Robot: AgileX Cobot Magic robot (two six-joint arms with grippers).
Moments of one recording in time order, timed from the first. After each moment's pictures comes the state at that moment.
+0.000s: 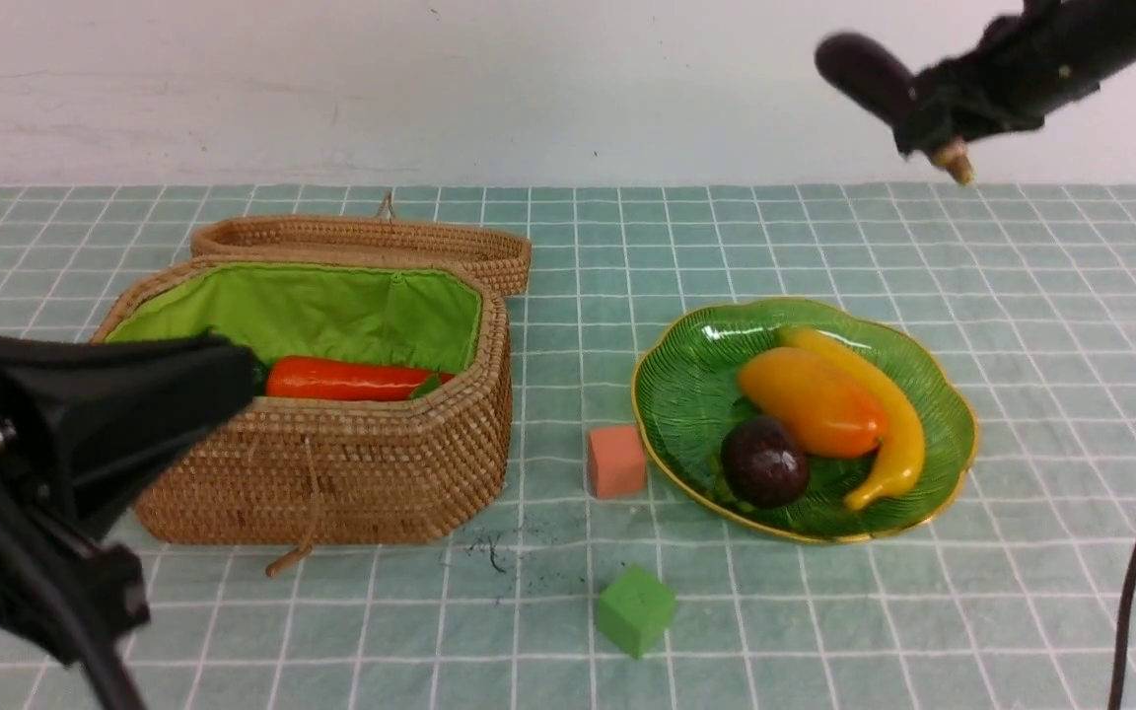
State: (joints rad) right arm 0.02 2.29 -2.61 0.51 1.25 -0.38; left arm -0.58 0.65 -0.70 0.10 0.31 -0.21
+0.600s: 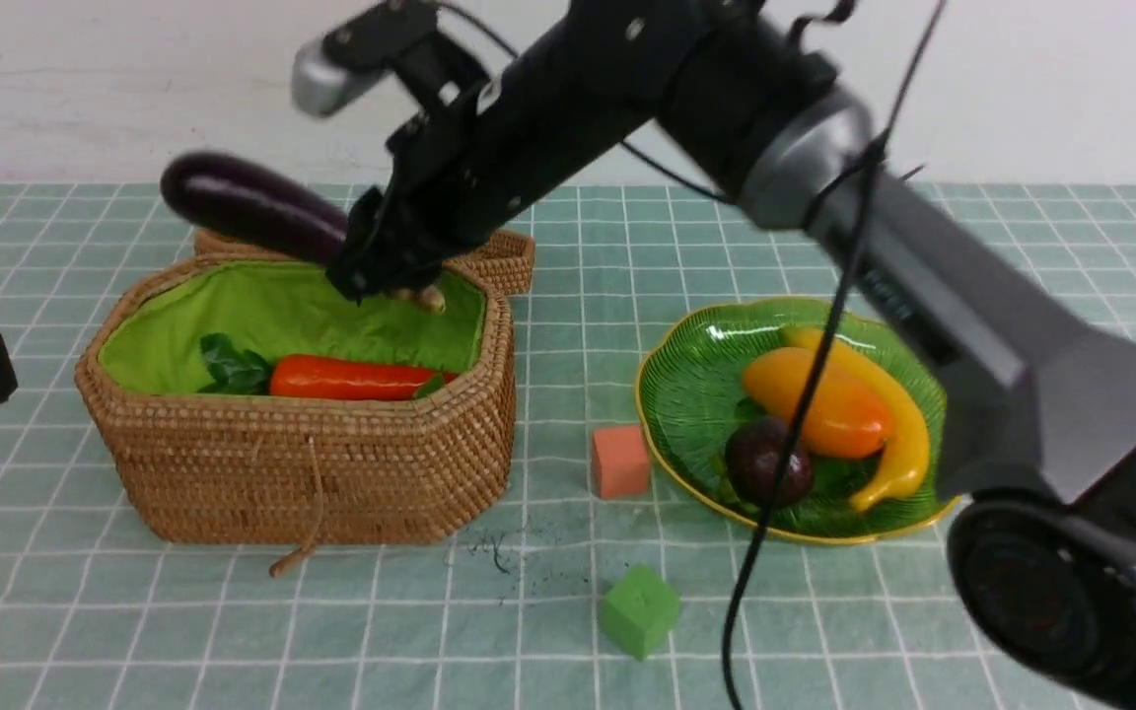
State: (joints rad) right arm 0.64 2.44 -2.61 0.48 1.07 -0.60; left arm -0.40 0.55 -0.70 0.15 0.45 -0.38
